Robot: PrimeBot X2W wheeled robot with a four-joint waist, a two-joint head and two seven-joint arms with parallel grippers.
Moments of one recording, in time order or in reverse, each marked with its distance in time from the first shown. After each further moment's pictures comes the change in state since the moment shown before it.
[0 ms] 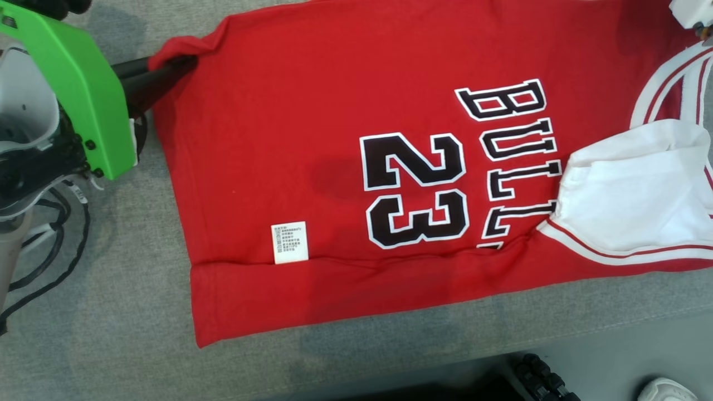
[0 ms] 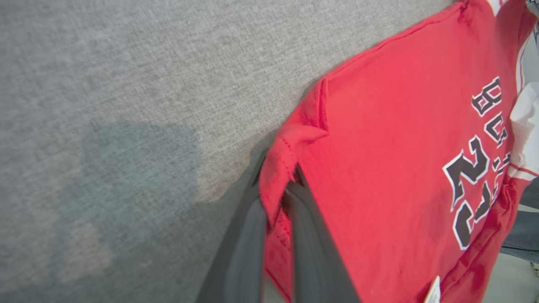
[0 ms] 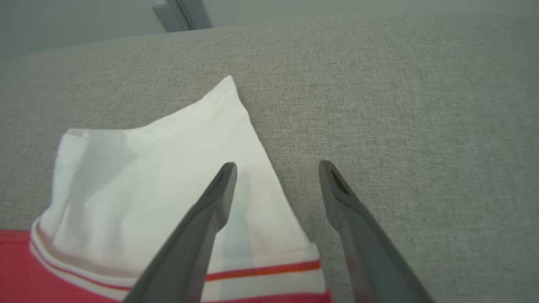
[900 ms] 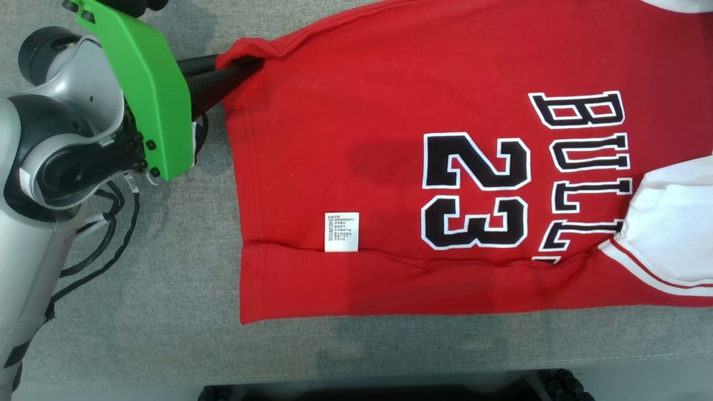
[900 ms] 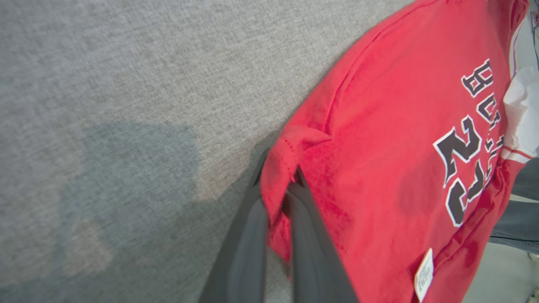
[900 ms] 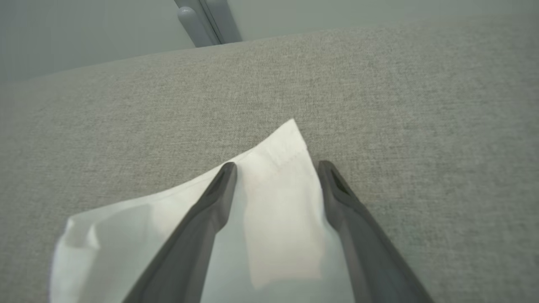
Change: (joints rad) left arm -0.055 -0.092 -0.071 0.013 0.000 -0.048 -0.003; right arm -0.101 0.023 -0.024 0.141 -0.001 0.020 -0.007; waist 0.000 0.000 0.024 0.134
